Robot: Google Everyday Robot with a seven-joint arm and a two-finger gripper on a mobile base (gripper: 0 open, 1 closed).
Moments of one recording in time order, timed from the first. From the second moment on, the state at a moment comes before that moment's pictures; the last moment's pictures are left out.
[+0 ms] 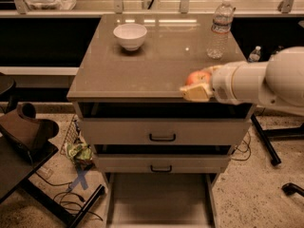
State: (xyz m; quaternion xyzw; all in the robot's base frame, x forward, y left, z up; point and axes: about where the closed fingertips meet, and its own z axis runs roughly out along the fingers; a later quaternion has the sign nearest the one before) arm 0.568 -0.129 0.866 -0.35 0.81 0.09 0.47
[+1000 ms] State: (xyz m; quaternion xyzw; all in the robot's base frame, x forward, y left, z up) arm 0.715 -0.039 0.863 -0.34 0.75 0.20 0.53
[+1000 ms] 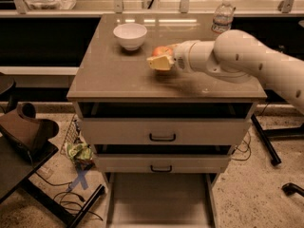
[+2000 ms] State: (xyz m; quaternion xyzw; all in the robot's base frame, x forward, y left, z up) arm 0.717 -0.034 0.858 -0.34 0.75 0.21 0.52
